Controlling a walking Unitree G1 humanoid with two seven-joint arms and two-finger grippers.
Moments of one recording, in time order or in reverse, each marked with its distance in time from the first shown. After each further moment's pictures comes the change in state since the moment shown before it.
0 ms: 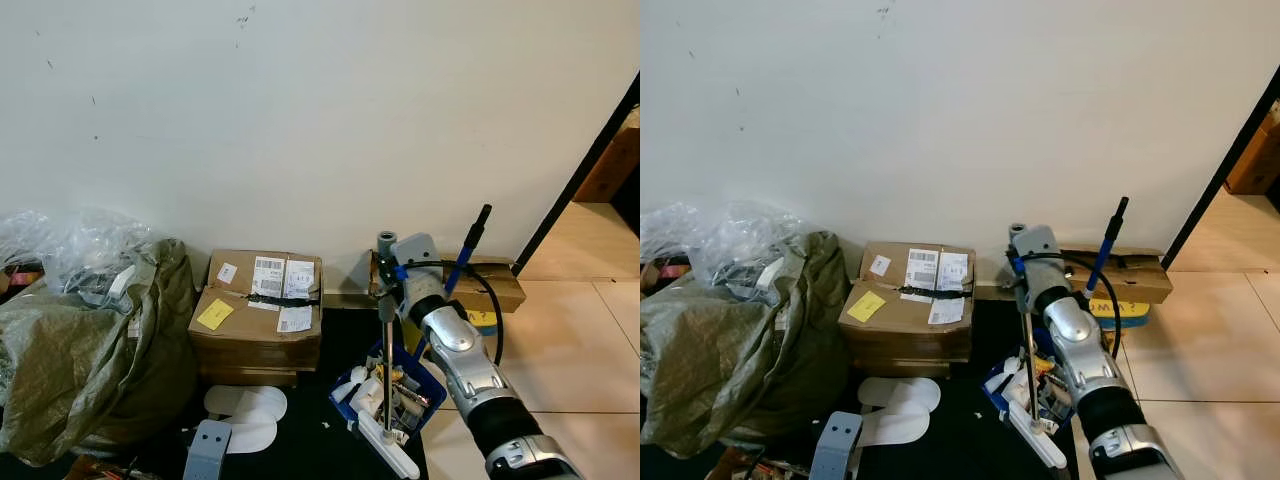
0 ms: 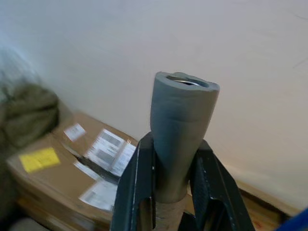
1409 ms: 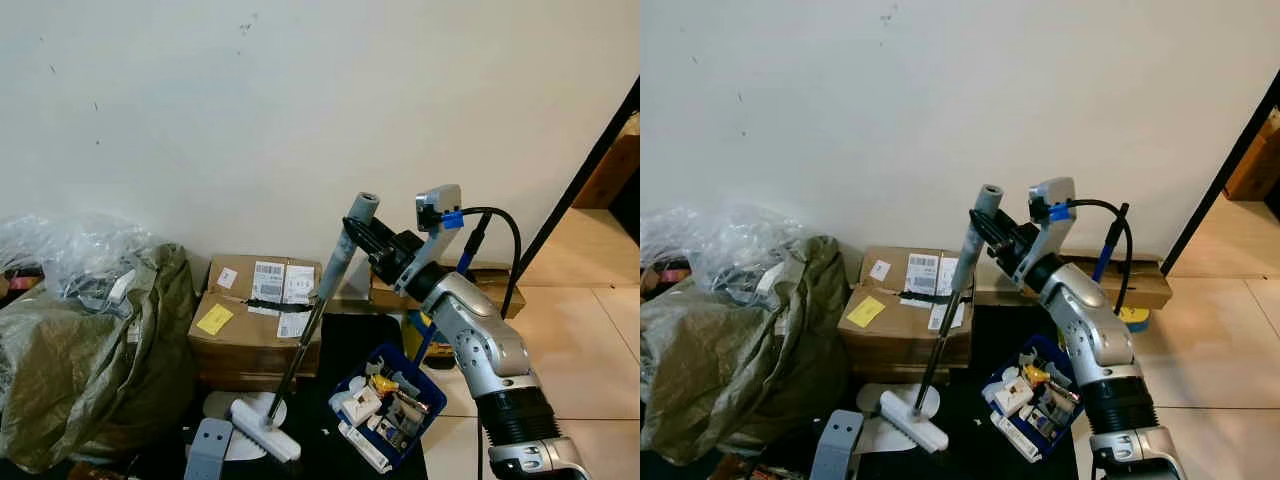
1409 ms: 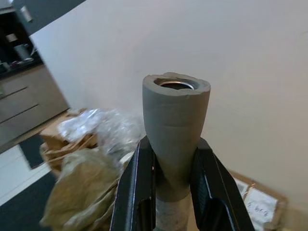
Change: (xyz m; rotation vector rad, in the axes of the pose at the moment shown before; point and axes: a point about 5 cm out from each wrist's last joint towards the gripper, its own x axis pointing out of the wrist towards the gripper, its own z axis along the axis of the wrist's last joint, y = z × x) left arm 0.001 -0.002 0.002 0.001 0.002 0.000; right arm -0.002 0.012 0.064 0.488 -0.114 0.404
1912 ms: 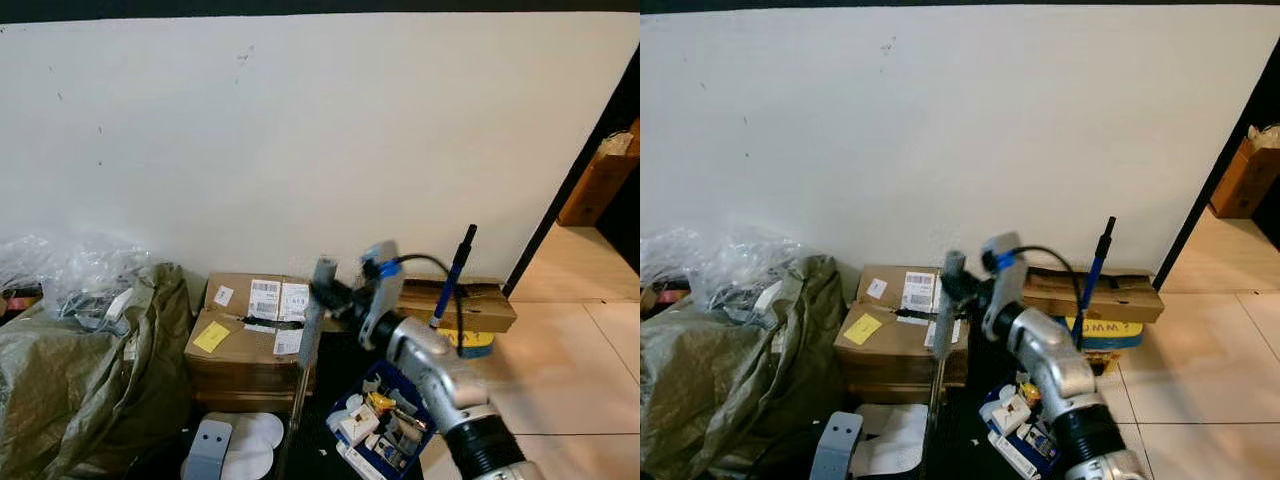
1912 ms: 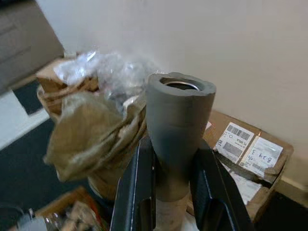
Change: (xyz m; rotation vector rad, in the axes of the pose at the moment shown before) left arm 0.000 0.000 0.001 -0.018 -0.004 0.038; right arm 0.000 0.026 -0.081 -0.044 0.268 0.008
